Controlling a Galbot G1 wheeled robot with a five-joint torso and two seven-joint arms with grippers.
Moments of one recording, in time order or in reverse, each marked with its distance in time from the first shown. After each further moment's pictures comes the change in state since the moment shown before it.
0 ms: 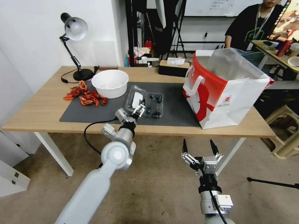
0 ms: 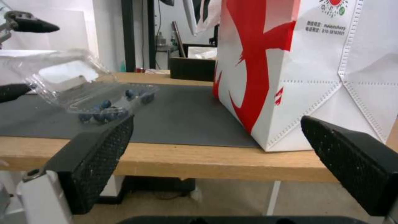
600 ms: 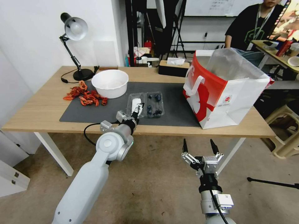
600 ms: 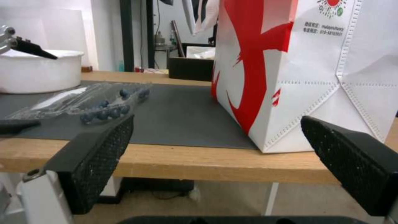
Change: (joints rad) left arm -0.053 -0.043 -0.117 -0.017 -0.499 0.114 -0.306; right arm 0.006 -0.008 0.005 0.005 0.010 -0.013 0.002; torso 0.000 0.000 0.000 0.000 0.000
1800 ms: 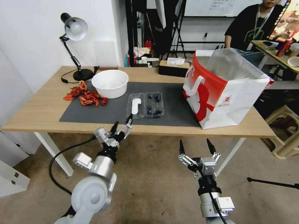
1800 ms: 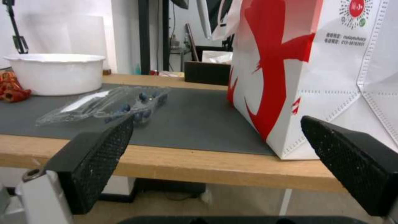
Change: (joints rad) left arm 0.431 0.080 -0.092 -0.318 0.429 0.008 0.349; right arm -0.007 -0.049 -0.034 0.027 0.007 0.002 -0.001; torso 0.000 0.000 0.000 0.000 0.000
